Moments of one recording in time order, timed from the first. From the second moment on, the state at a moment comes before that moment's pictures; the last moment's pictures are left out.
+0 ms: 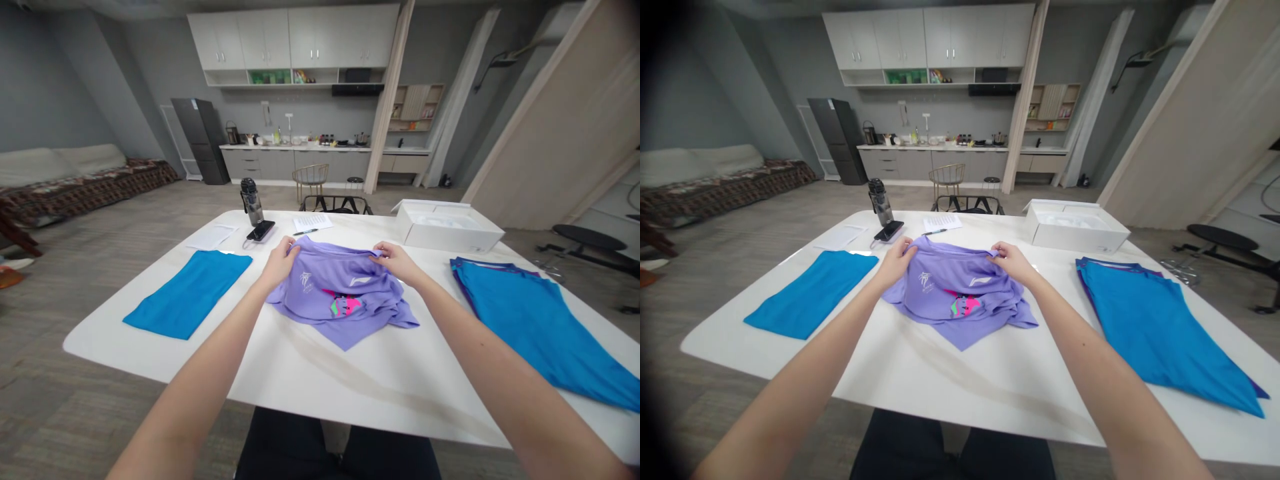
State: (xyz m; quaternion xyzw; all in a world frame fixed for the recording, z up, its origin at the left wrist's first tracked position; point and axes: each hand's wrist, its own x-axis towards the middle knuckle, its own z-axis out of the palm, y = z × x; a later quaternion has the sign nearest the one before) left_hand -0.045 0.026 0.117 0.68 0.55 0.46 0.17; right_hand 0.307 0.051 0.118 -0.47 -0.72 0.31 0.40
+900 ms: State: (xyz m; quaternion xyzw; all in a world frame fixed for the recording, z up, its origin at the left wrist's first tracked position) left_hand -0.003 -0.047 0.399 0.71 0.43 0.52 -0.21; right_hand 0.347 -0.061 0.402 -0.45 -0.66 -0.32 0.51
